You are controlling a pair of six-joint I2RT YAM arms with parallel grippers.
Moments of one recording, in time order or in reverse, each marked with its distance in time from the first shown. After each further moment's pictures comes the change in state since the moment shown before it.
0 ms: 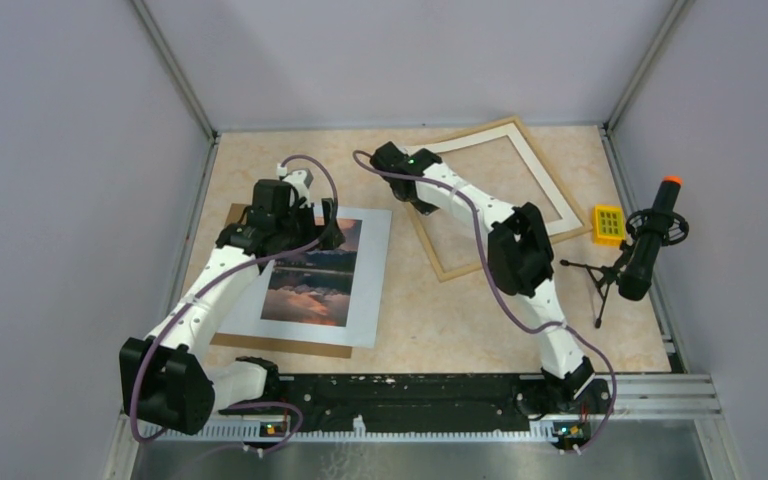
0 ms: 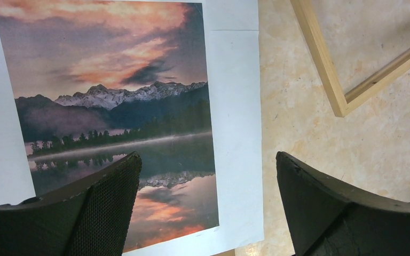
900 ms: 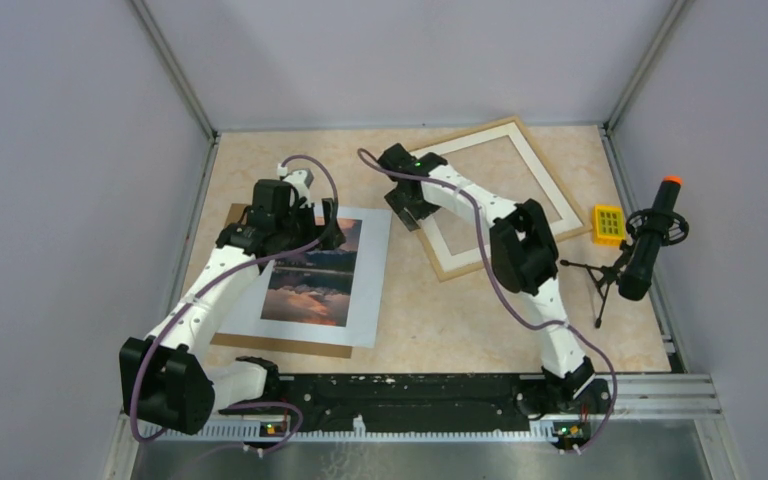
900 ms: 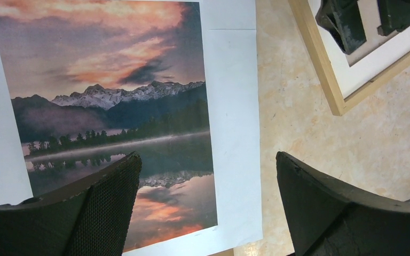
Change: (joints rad) left arm -0.001 0.000 0.000 -0.001 0.002 -0.001; right arm -0.034 0.024 -0.053 0.122 -0.216 0.015
